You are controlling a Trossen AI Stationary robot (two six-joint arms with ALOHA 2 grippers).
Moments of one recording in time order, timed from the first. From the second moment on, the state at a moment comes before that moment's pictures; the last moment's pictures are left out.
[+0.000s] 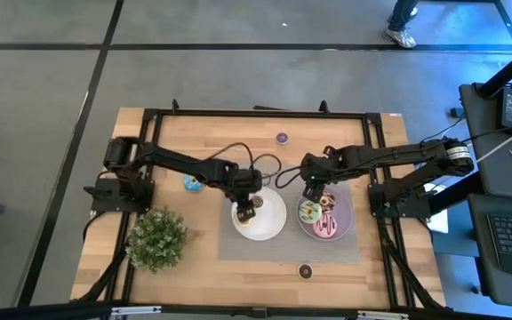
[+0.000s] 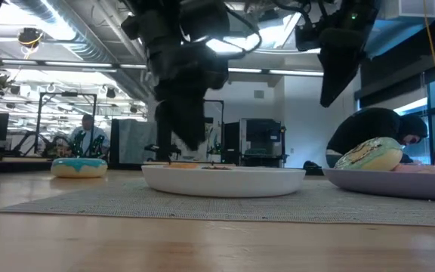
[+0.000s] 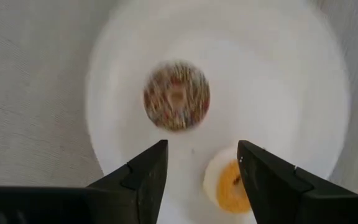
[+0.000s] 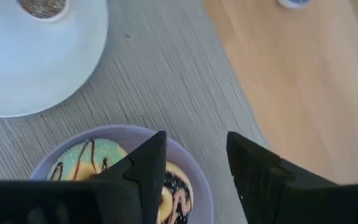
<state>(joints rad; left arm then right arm) 0.00 1.81 1.21 -0.52 0.08 -0.43 0.02 1.40 1.10 -0.97 0.27 0.45</state>
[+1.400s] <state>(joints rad) 0.47 1.78 1.21 0.20 0.32 -0.43 0.02 1.10 1.10 -1.01 0.40 0.68</state>
